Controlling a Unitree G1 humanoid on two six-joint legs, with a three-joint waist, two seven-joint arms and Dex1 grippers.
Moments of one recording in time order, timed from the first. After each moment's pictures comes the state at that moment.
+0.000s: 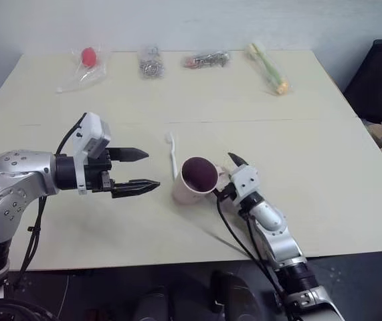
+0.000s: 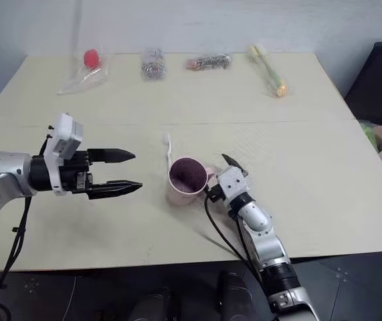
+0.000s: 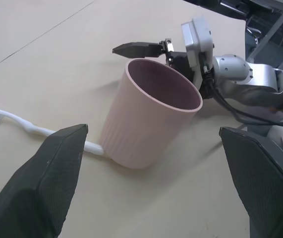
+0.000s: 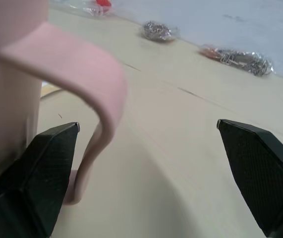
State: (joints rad) left arm -0.46 0.94 0.18 -0.39 -0.81 0.92 -0.89; right arm -0.28 -0.21 0.14 0.10 -0.04 -0.21 0.32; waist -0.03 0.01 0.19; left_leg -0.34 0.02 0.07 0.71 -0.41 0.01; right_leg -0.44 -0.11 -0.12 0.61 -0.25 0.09
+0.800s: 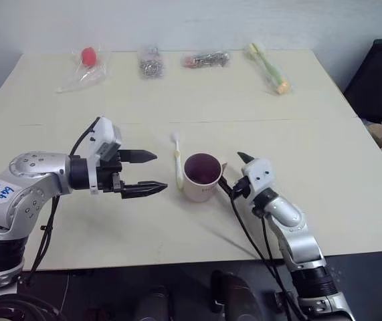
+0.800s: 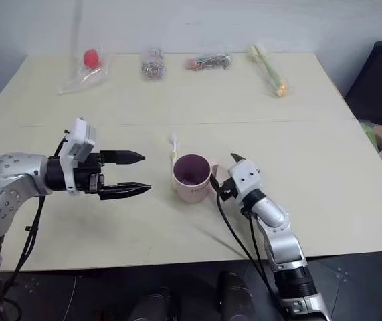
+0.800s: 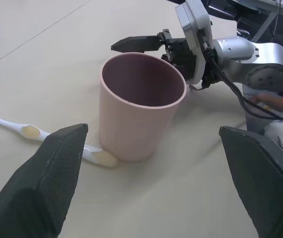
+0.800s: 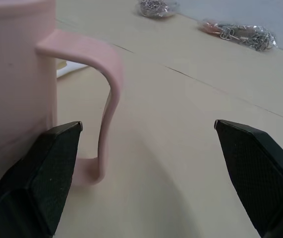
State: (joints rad) left arm -0.48 0.87 0.10 -0.34 -0.74 0.83 -0.92; right arm -0.26 -0.25 0.08 -0.08 0.05 0.08 0.41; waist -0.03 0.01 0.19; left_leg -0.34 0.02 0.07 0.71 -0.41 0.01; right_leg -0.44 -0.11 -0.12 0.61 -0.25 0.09
